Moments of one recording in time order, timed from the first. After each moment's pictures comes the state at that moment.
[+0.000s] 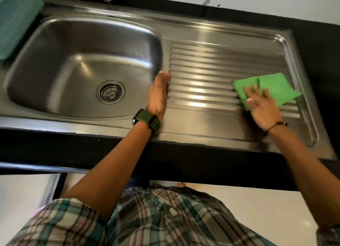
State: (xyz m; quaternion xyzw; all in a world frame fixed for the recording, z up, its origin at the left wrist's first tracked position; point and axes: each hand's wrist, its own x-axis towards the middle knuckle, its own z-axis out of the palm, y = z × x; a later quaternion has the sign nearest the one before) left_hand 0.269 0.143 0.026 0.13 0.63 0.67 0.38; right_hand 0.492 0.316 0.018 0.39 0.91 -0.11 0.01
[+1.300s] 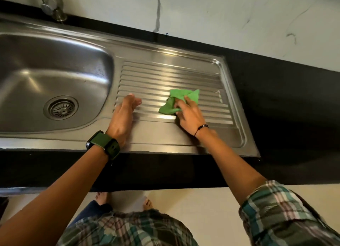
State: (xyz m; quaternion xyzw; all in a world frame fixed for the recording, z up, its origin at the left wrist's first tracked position) left_hand 0.329 0.147 0.032 0.20 0.64 0.64 0.37; right_hand 0.476 0.305 0.013 0.35 0.92 -0.14 -0.09
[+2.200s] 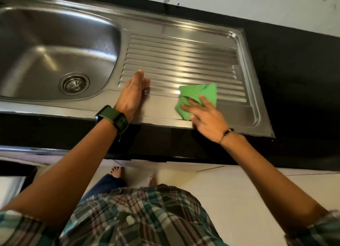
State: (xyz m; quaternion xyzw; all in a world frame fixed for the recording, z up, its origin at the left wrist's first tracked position) left_hand 0.344 0.147 0.021 0.20 0.68 0.61 0.36; right_hand 0.543 0.252 0.026 0.27 0.95 -0.17 0.01
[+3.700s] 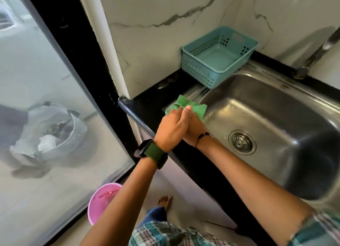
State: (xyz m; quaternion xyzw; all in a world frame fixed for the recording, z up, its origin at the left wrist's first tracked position) left_hand 0.080 -0.194 0.080 0.11 0.86 0.50 0.07; right_hand 0.059 -0.096 0.023 -0.05 0.97 -0.24 0.06
